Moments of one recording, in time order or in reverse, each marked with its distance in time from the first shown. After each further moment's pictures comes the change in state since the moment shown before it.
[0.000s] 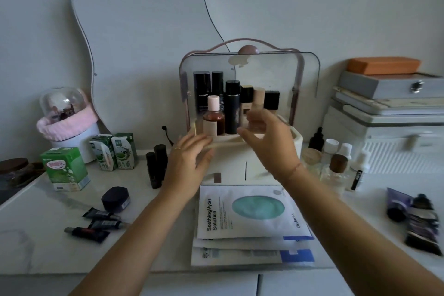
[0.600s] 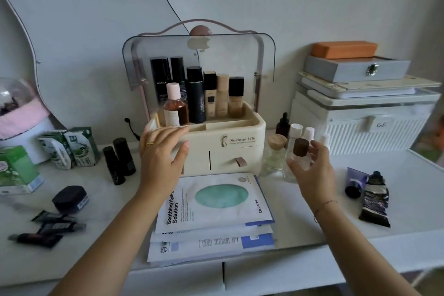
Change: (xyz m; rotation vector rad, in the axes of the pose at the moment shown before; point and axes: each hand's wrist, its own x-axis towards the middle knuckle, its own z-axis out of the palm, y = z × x) left_hand -0.001 0.020 0.029 0.132 0.119 0.100; right_hand -0.086 0.142 -0.076 -0.006 0.313 0.465
